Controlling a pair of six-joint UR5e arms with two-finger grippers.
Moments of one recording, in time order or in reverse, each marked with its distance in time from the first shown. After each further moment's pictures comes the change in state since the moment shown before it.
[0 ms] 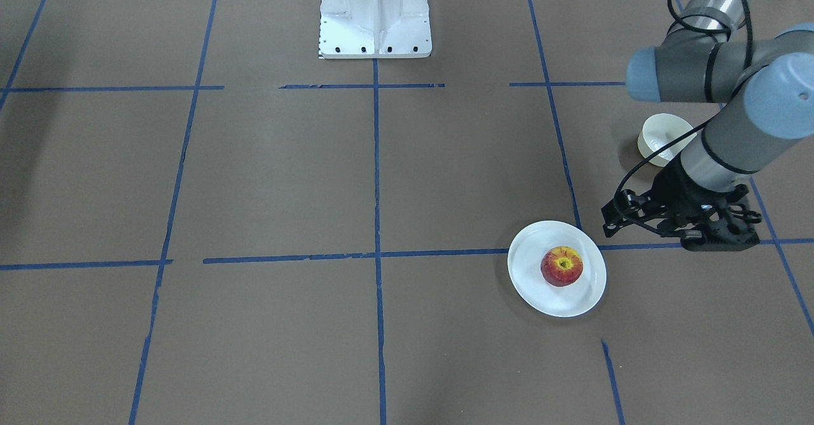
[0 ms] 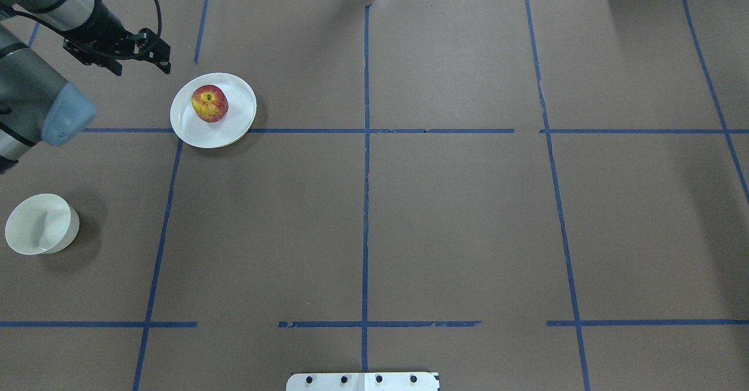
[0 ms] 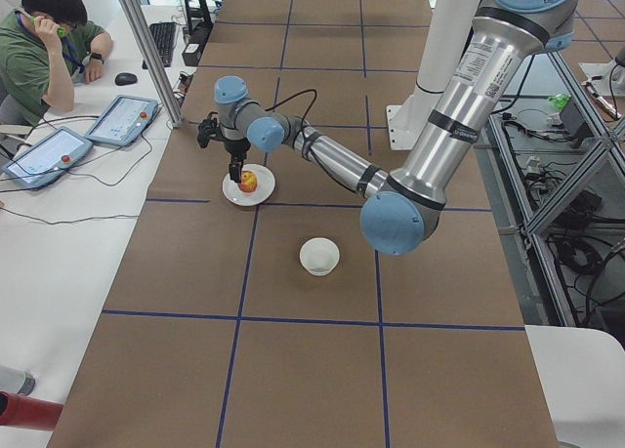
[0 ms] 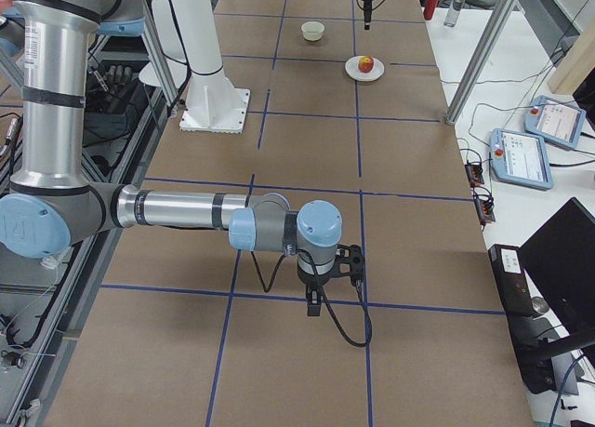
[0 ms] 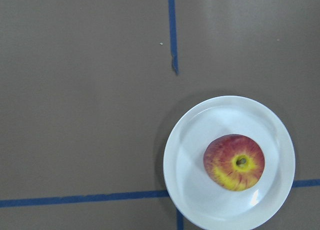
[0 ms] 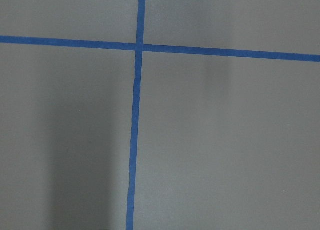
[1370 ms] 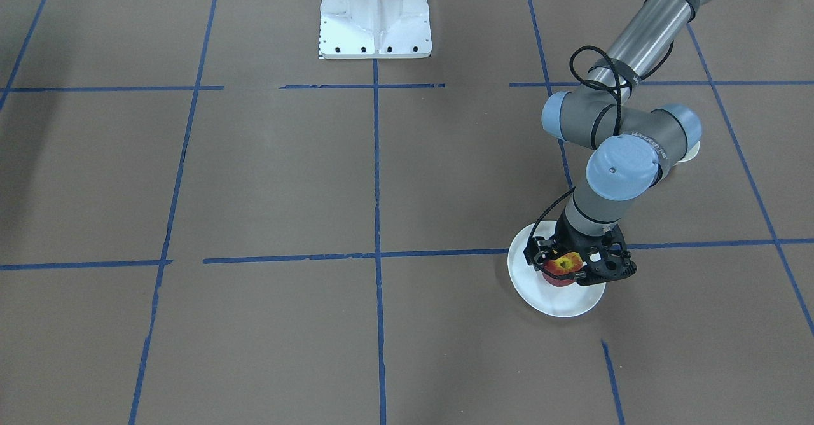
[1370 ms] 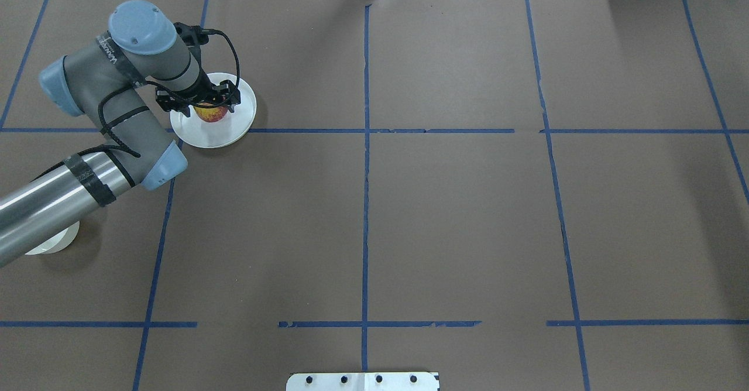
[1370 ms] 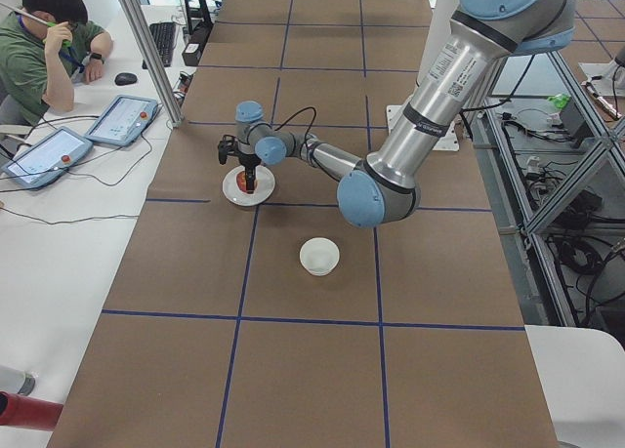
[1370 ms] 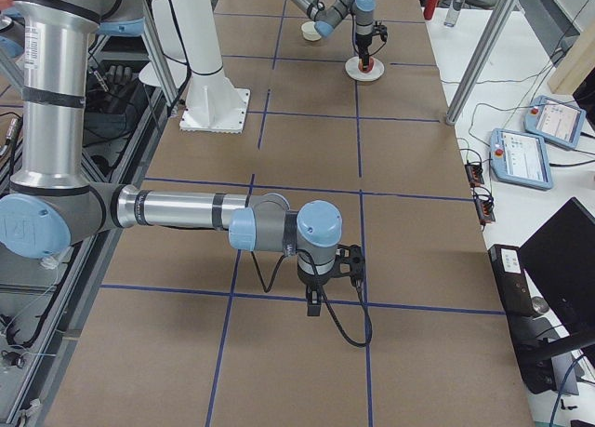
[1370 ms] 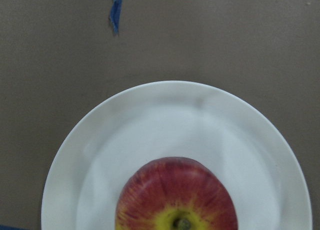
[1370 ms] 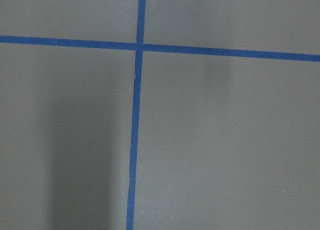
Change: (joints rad) left arm 0.187 -0.116 0.270 -0.142 0.192 -0.227; right arm 0.000 0.000 0.000 0.000 0.001 0.000
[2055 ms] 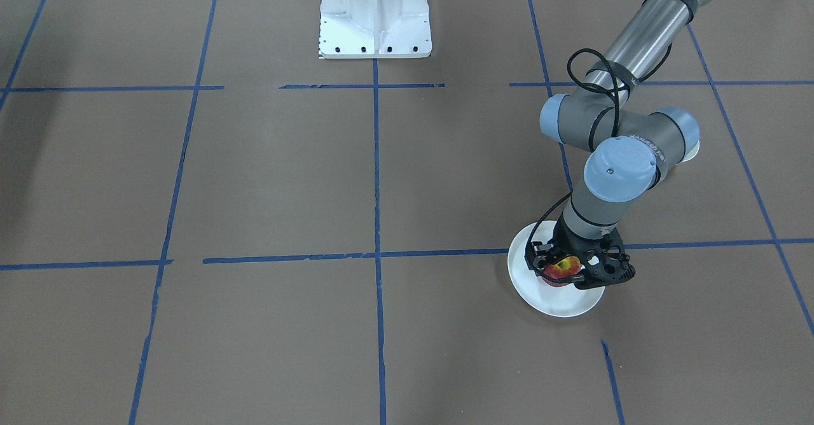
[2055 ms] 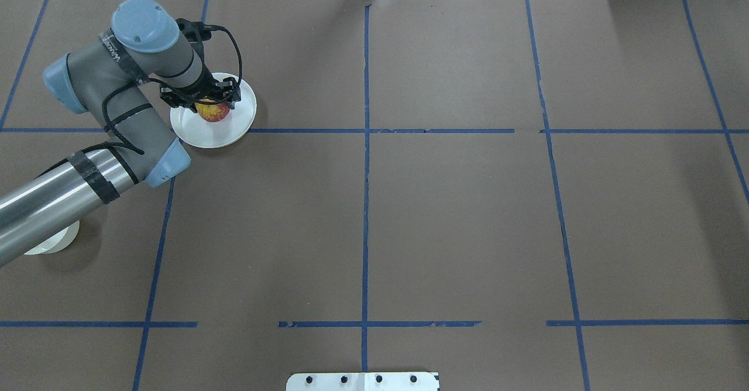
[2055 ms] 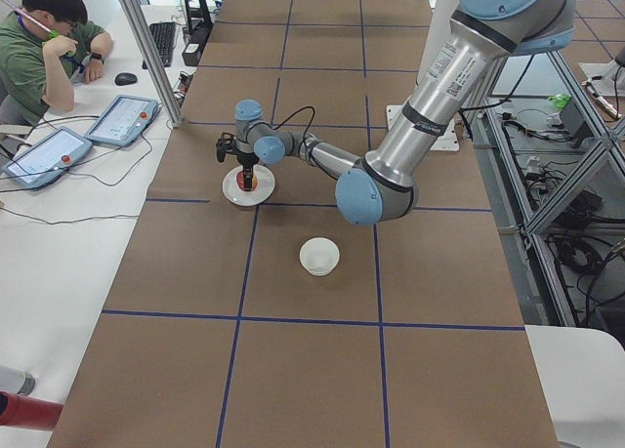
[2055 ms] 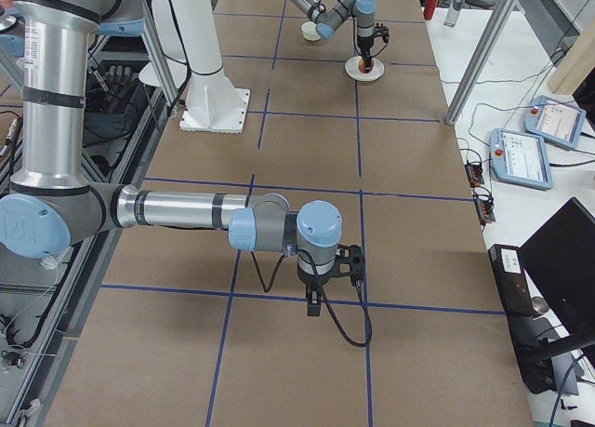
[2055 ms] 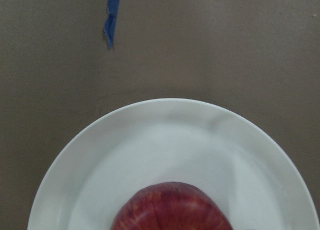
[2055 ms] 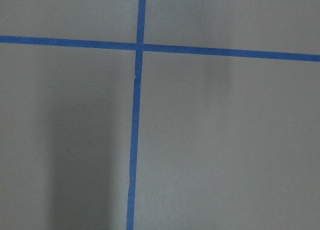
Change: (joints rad) left arm -0.006 -0.012 0.009 -0.011 0.007 0.003; right arm 0.000 0.000 0.000 0.000 0.000 0.000
